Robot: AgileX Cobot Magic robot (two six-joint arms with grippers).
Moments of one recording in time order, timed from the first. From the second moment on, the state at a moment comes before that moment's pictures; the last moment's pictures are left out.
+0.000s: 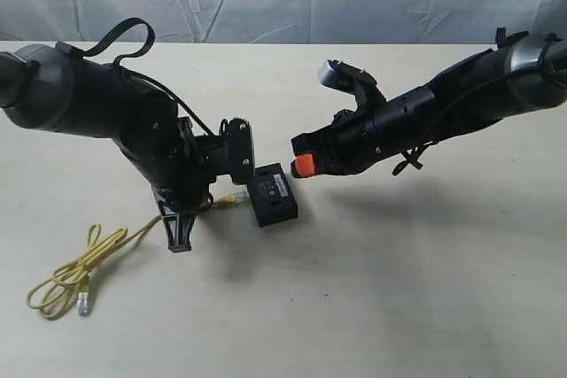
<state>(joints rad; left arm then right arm) -0.59 1.94 -1.05 0.06 0.46 0.85 0.34 2.03 -1.08 1.37 0.70 -1.23</state>
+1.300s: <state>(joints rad) -0.59 1.95 -1.05 0.09 0.41 0.85 0.34 2.10 -1.11 1.39 0.72 -1.24</state>
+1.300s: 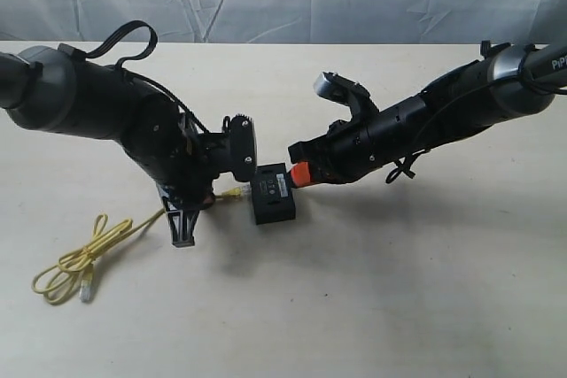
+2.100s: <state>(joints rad) -0.59 1.95 -1.05 0.11 0.39 0.90 0.34 2.10 -1.11 1.39 0.71 -1.29</state>
